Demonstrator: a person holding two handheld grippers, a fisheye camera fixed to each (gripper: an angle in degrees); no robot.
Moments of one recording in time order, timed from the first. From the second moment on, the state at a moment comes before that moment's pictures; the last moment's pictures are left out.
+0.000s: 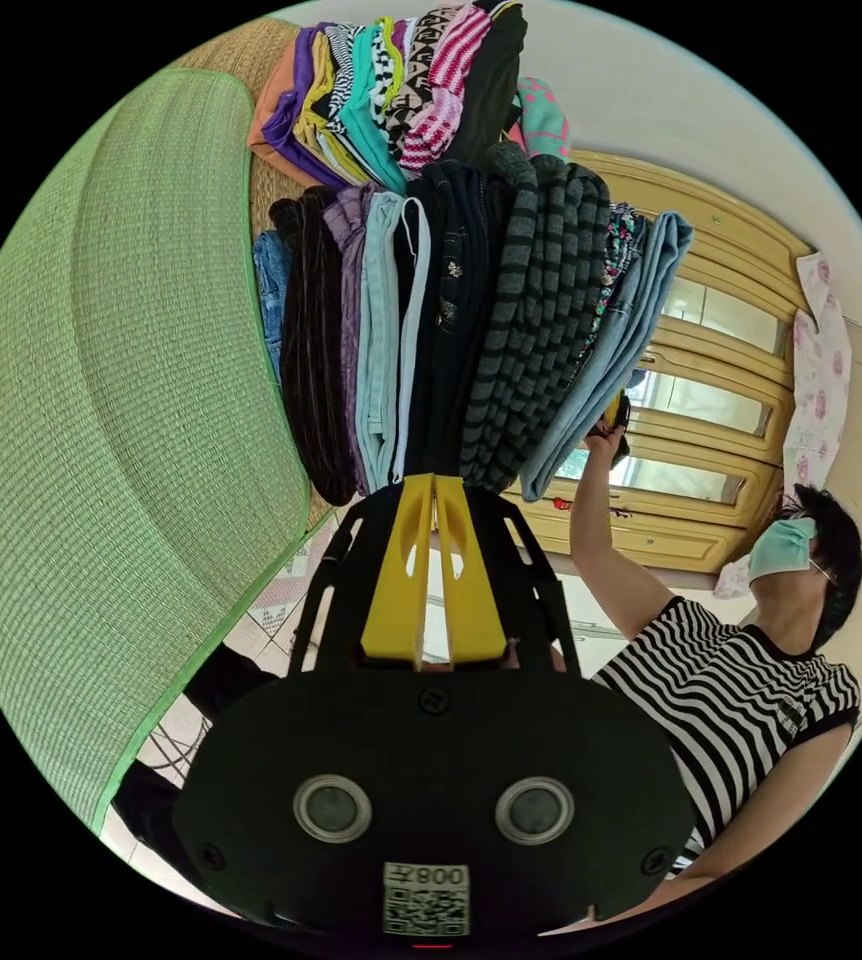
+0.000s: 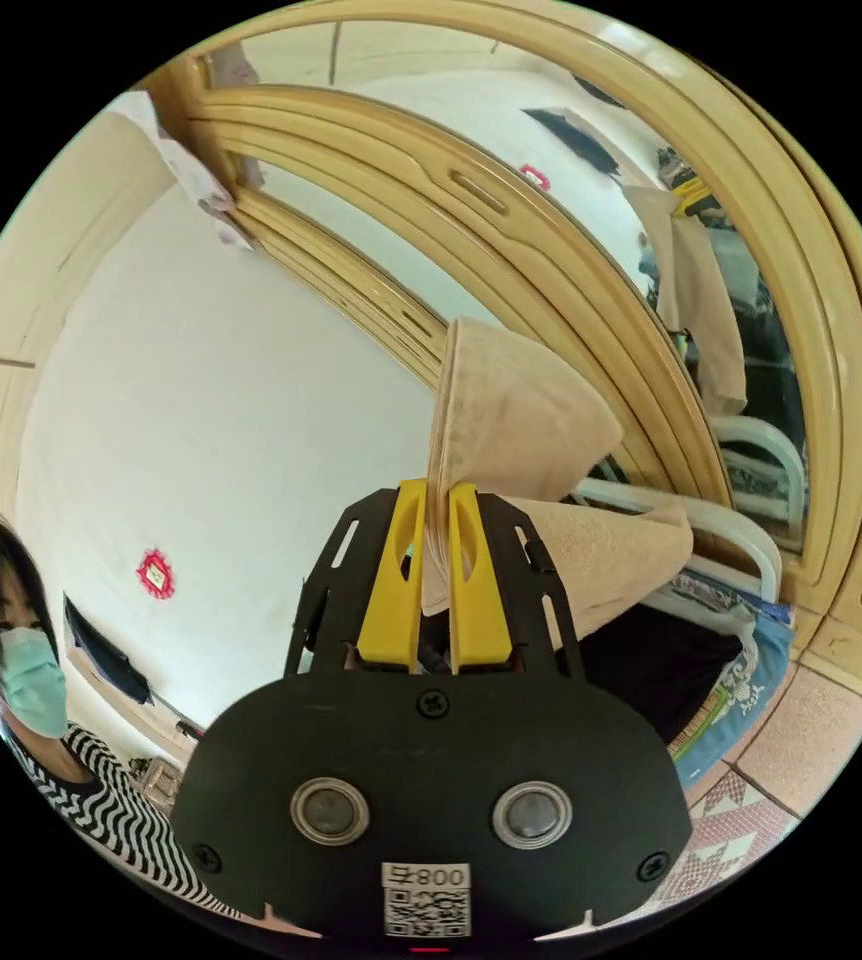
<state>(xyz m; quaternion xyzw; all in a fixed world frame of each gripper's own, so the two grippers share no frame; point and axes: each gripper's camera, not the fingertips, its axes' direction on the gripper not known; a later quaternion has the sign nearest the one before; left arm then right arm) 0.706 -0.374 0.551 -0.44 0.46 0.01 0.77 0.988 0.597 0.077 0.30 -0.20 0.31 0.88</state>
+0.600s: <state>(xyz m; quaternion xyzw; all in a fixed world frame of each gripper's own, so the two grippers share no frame) 0.505 -0.357 0.304 -0.26 0.65 0.11 0.70 0.675 0.528 -0.165 0.40 -0.27 0.00 0.88</state>
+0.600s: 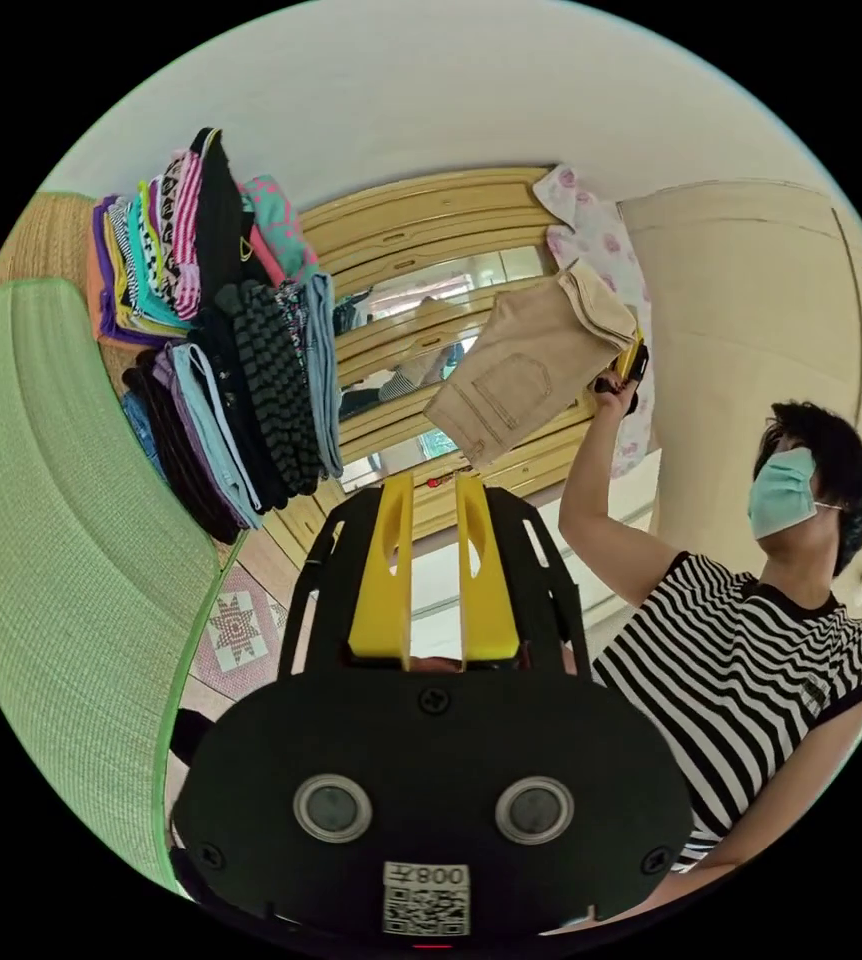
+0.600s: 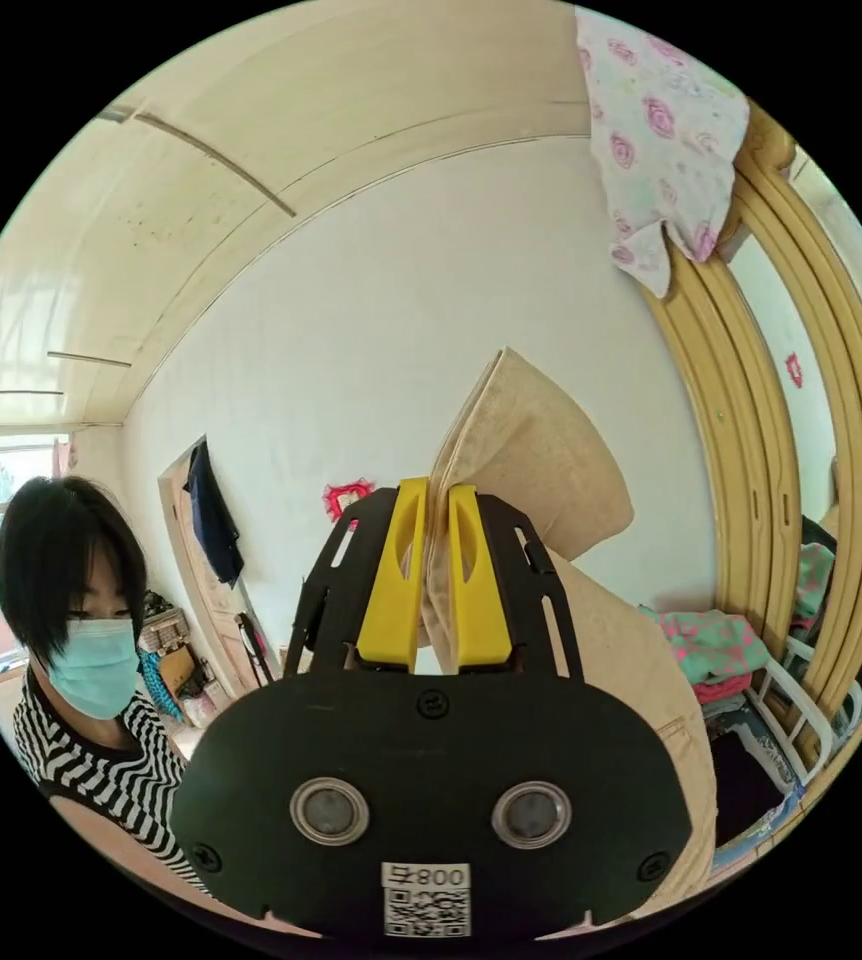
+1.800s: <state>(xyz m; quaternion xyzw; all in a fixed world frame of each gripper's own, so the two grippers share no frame) 0.026 -0.140 -0.058 0.06 0.09 0.14 0.99 0.295 0.608 0.190 0.11 -0.65 0.00 0.75</state>
